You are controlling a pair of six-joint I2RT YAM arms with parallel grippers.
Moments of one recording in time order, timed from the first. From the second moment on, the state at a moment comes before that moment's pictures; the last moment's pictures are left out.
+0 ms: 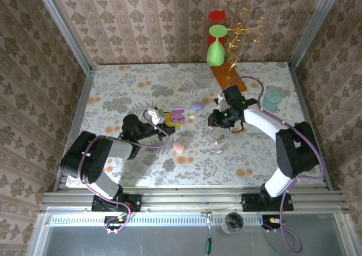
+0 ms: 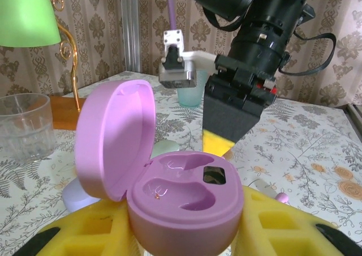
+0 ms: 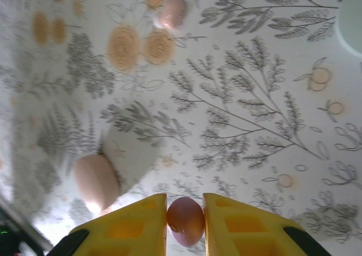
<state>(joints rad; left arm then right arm) -0.45 1.59 0.43 1.16 0.84 -0.03 0.32 1.63 1.08 -0.53 -0.46 0.40</state>
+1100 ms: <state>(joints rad) -0.54 1.65 0.47 1.17 0.90 0.04 0.49 1.41 1.08 -0.35 -0.69 0.42</state>
